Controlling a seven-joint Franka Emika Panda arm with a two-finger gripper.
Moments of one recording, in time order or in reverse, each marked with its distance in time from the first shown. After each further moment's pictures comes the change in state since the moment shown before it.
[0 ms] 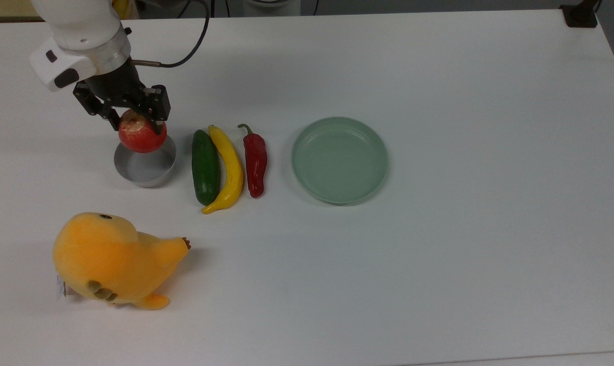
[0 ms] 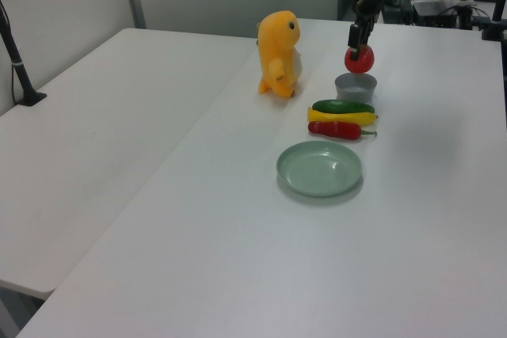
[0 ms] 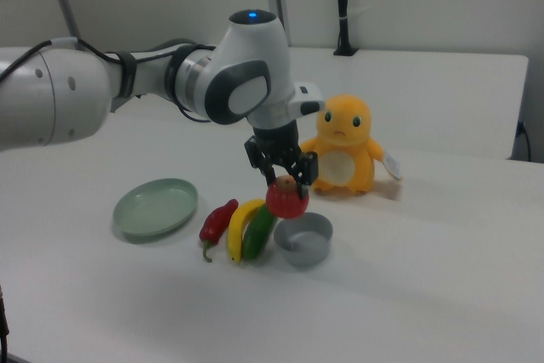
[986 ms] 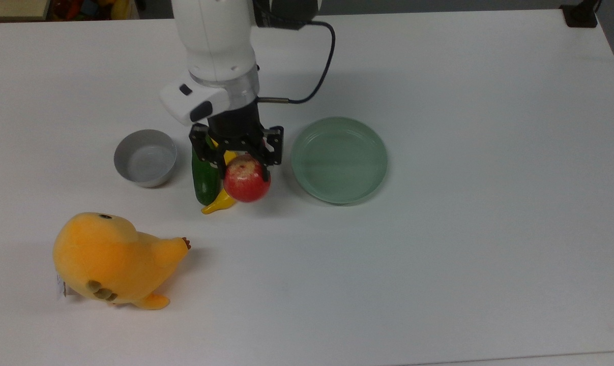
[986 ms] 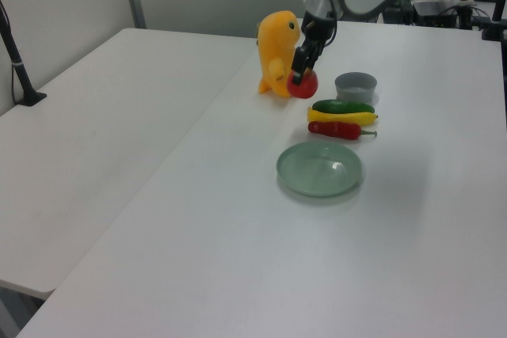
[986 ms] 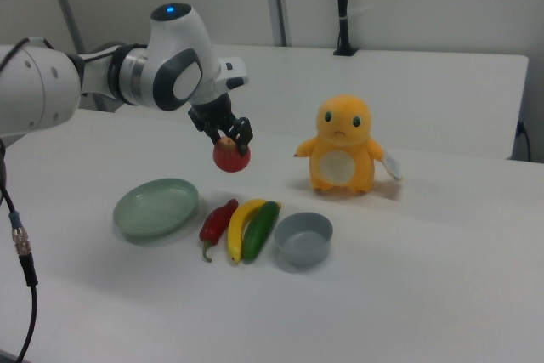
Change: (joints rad) arm 0.268 0.082 0.021 0.050 0.000 0.233 0.262
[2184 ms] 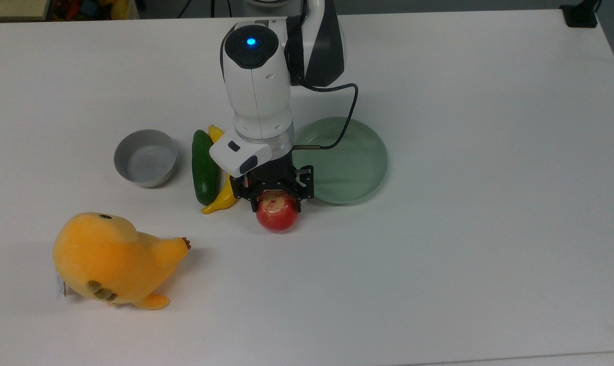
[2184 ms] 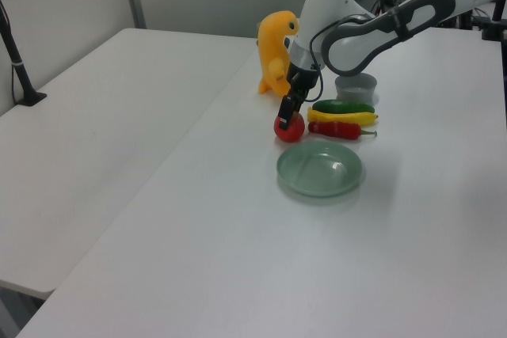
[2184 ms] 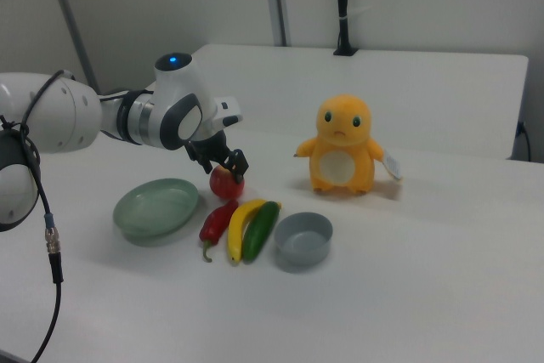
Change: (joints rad) arm 0.063 0.156 -0.001 -0.004 0.000 0.142 0.002
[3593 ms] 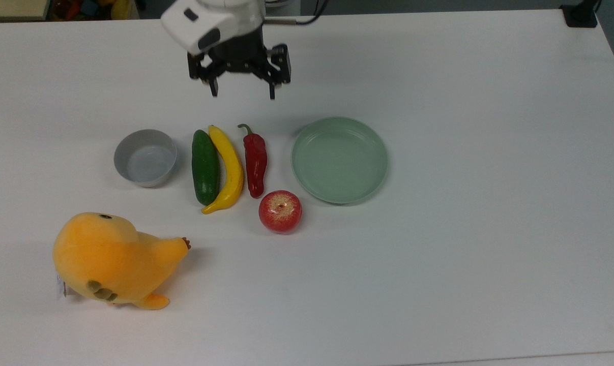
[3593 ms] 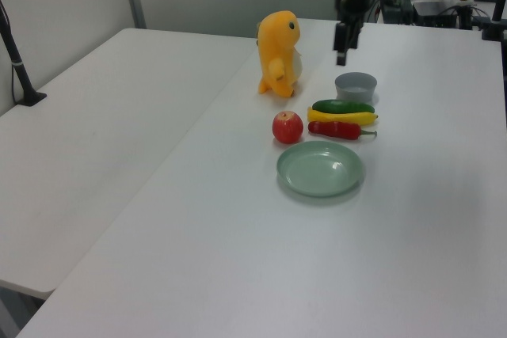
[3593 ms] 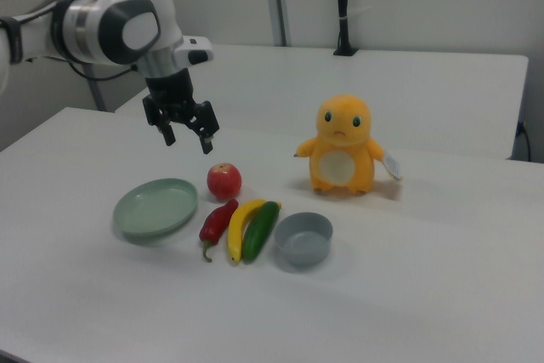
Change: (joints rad) arm -0.026 -0.412 -0.035 -0.079 -0.062 -0.571 -0.015
